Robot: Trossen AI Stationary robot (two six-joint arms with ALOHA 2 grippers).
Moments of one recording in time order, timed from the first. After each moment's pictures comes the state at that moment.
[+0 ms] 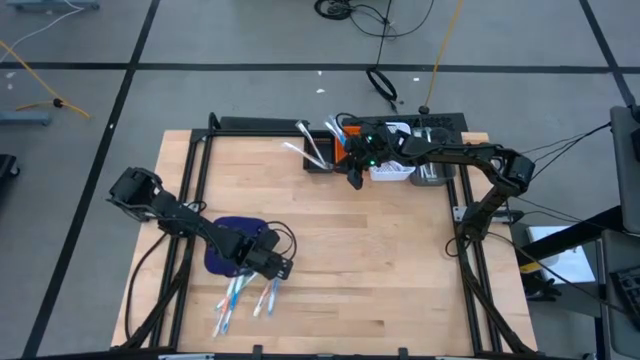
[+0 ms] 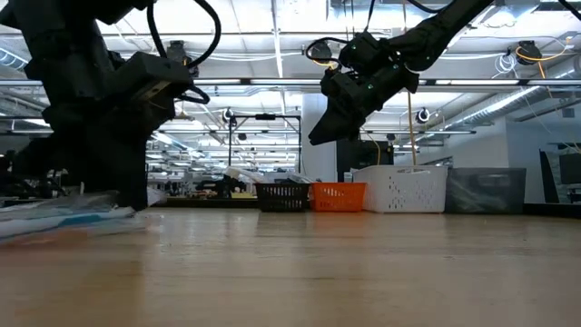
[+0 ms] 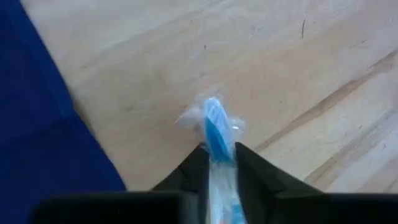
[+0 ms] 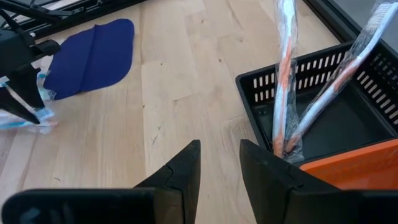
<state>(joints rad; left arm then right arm) -0.43 1.61 0.80 -0.34 -0.19 -1.52 -0.51 1.64 1.04 -0.05 -0.42 -0.02</state>
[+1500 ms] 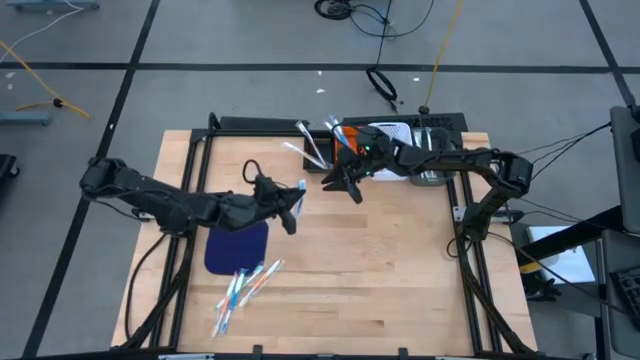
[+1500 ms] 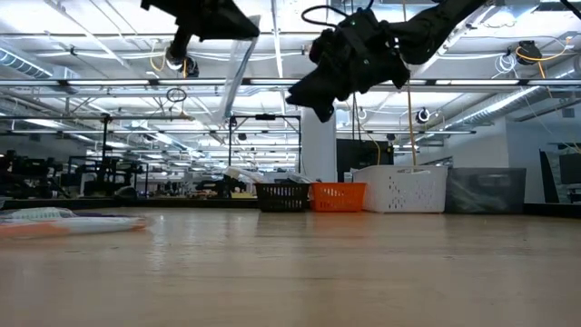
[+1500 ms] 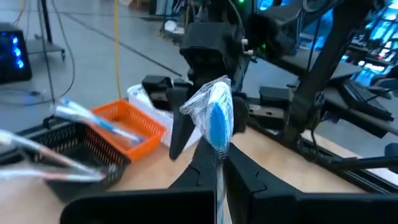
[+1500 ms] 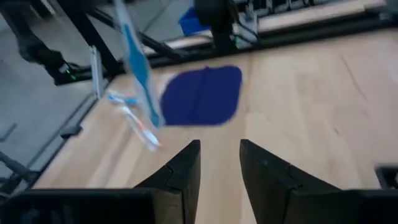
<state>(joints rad) -0.21 1.27 0.81 0.25 -0.71 -0.42 -0.40 1.64 1.04 0.17 -0.69 0.01</state>
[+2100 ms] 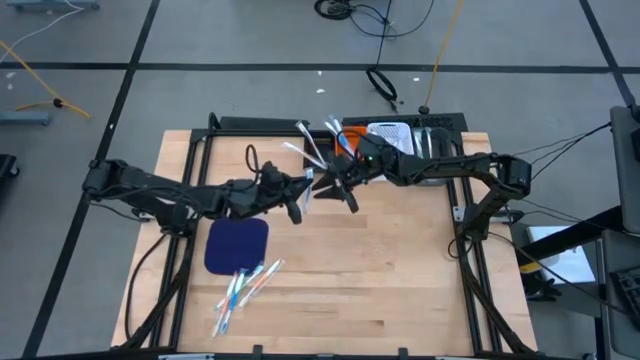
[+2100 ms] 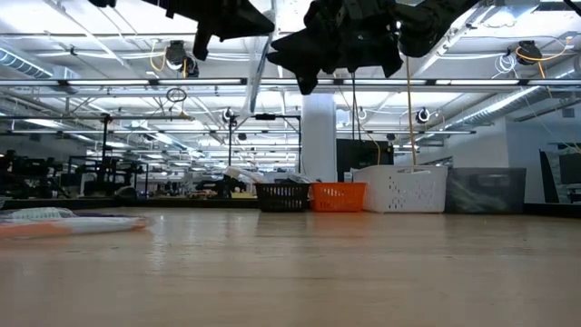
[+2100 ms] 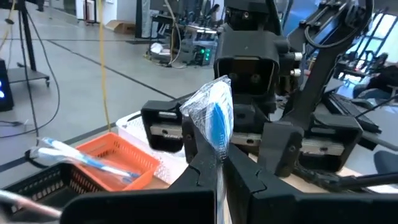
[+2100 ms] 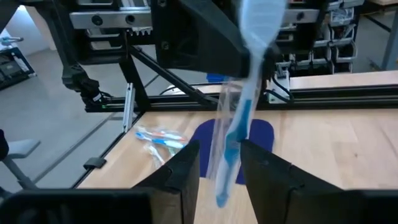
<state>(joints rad) -0.10 1.31 0.81 0.44 -0.56 -0.27 -0.30 1.64 1.04 0.43 -0.68 0.09</state>
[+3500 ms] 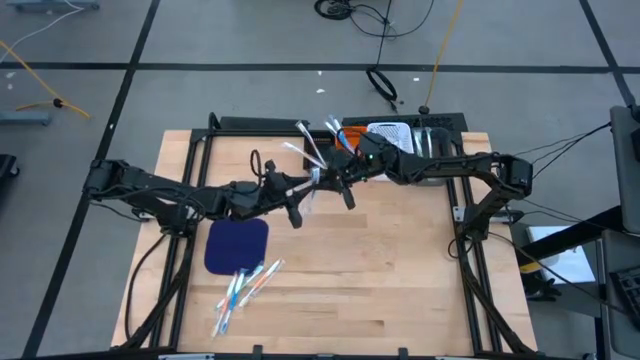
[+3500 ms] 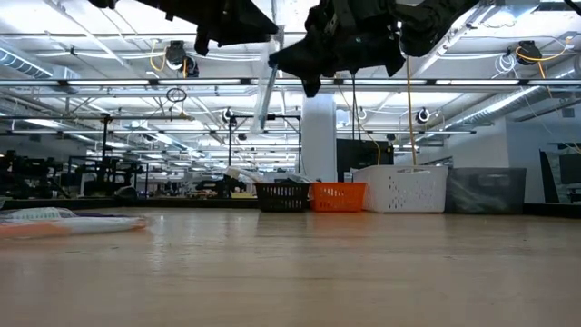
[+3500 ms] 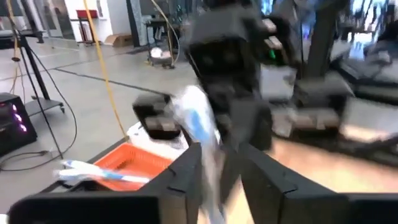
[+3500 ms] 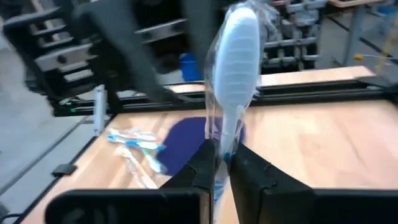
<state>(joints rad) -0.11 1.32 0.81 0.42 -0.56 -0.07 -0.31 1.63 1.04 0.40 -0.58 0.08</state>
